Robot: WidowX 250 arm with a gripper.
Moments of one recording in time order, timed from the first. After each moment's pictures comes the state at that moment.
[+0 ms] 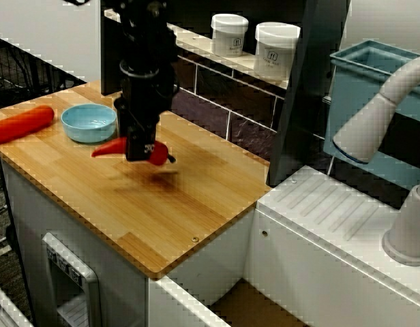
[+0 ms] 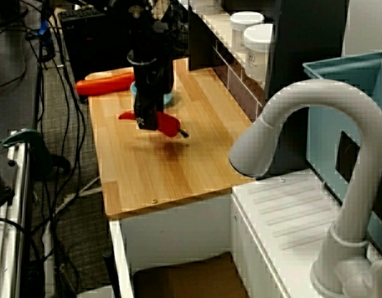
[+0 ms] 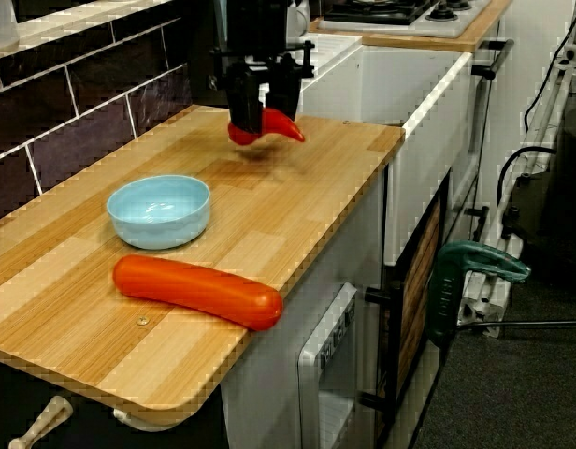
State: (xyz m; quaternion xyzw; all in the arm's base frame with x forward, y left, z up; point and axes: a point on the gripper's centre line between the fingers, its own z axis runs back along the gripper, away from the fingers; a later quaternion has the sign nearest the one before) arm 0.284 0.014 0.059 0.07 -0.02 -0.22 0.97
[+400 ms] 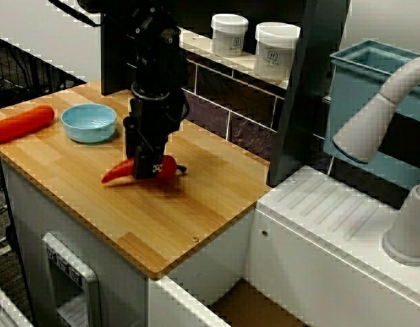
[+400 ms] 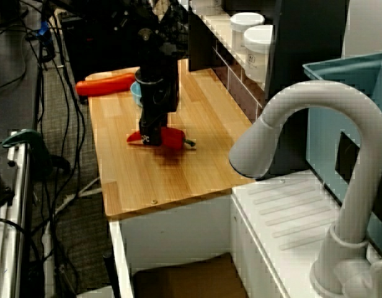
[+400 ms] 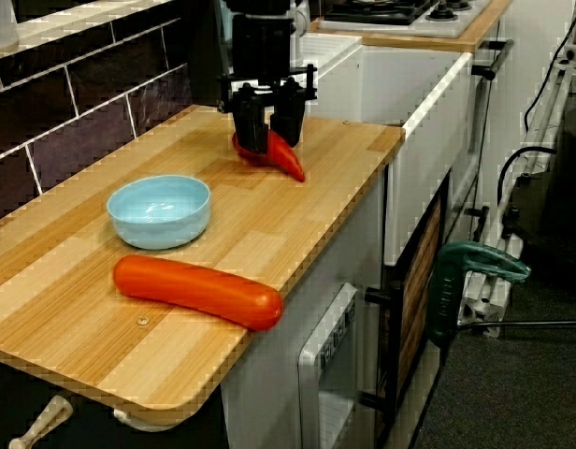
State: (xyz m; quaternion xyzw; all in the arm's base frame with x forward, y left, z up) arm 0.285 0.008 0.037 0.07 0.00 -0.22 0.97
